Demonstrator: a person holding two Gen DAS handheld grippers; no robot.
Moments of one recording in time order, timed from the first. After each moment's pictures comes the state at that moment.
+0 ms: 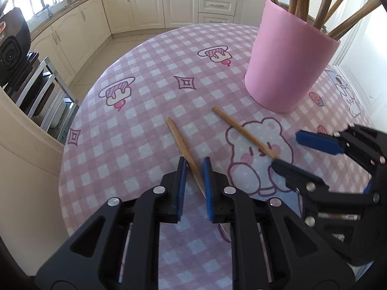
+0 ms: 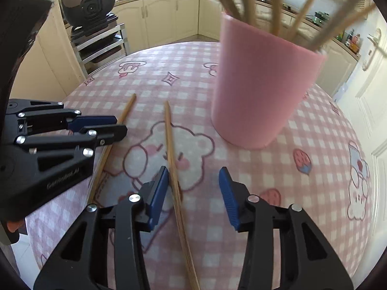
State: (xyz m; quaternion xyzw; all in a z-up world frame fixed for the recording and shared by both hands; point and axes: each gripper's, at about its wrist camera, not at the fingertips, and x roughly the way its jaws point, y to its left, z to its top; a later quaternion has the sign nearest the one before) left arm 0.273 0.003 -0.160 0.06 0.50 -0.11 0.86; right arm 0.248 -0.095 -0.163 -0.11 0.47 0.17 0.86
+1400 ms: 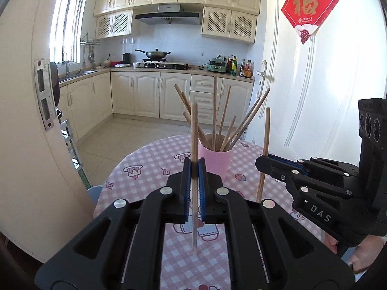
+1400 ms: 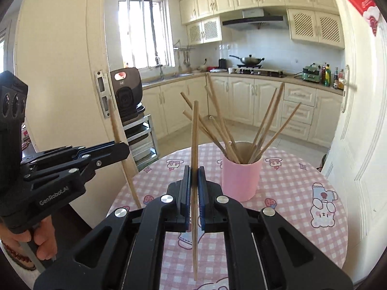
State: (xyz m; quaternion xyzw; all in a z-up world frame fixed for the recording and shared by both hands) left arm 0.119 0.004 -0.013 -0.01 0.23 -0.13 0.96; right arm 0.111 -0.142 -0.029 0.00 0.24 0.22 0.95
